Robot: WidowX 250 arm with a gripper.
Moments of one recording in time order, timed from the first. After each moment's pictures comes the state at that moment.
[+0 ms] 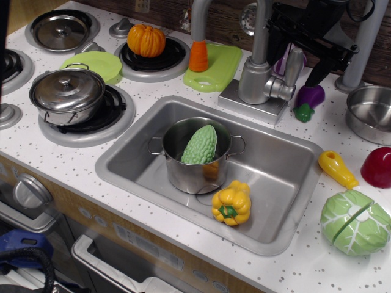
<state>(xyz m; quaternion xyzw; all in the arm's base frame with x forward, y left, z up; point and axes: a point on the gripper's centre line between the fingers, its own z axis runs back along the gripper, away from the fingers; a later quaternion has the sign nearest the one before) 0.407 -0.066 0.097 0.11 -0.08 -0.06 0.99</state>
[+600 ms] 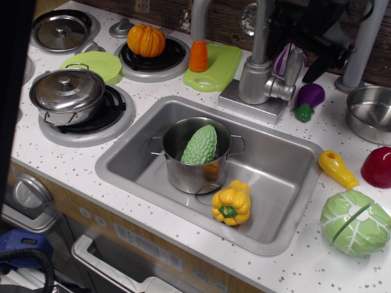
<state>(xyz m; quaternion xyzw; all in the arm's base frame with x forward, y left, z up) 0.423 -0.063 0.098 0.14 -0.07 -0.07 0.99</state>
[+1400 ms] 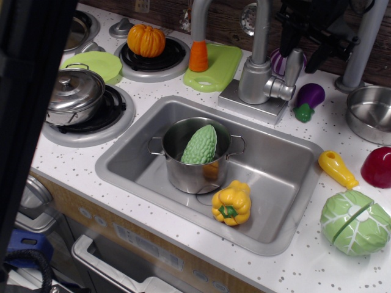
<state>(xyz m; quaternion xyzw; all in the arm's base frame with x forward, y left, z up) 0.446 -0.061 0.081 0.11 -0.09 -0.08 0.99</state>
